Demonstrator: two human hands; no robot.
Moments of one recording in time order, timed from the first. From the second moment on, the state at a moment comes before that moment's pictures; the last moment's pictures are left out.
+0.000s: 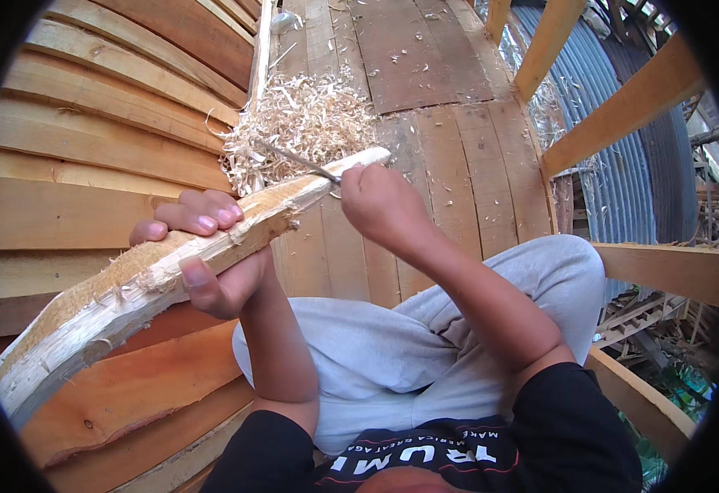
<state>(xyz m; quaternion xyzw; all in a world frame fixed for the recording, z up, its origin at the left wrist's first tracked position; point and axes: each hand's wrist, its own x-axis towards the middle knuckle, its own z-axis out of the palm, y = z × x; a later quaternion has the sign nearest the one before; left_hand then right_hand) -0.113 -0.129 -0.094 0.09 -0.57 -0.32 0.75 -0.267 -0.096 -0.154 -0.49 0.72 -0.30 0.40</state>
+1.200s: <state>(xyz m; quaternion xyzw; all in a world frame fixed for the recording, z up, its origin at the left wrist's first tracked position) -0.080 -0.150 -0.095 0.17 -0.47 -0.37 0.78 -0.248 -0.100 -0.169 -0.53 0.71 -0.32 0.33</state>
